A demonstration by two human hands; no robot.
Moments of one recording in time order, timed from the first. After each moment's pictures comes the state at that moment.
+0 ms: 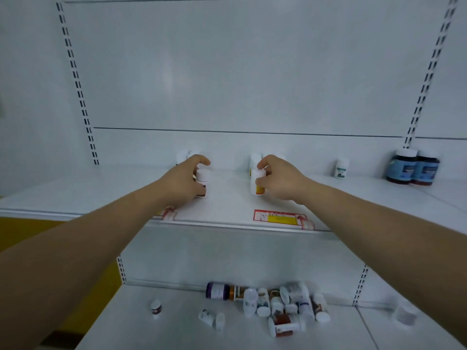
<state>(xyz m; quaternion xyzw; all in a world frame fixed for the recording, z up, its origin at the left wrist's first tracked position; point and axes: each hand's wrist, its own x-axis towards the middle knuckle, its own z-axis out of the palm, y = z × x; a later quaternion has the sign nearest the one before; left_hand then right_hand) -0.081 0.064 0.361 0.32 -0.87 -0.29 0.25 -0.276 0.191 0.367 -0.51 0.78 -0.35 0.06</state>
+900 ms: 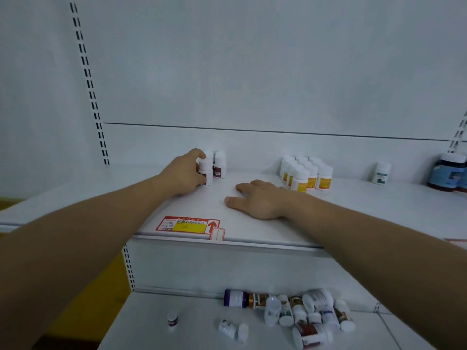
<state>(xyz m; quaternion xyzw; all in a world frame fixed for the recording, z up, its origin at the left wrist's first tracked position) -0.070 -0.053 0.357 0.34 -0.89 -0.20 0.24 -0.200 0.098 0.350 -0.54 0.84 -0.03 0.08</state>
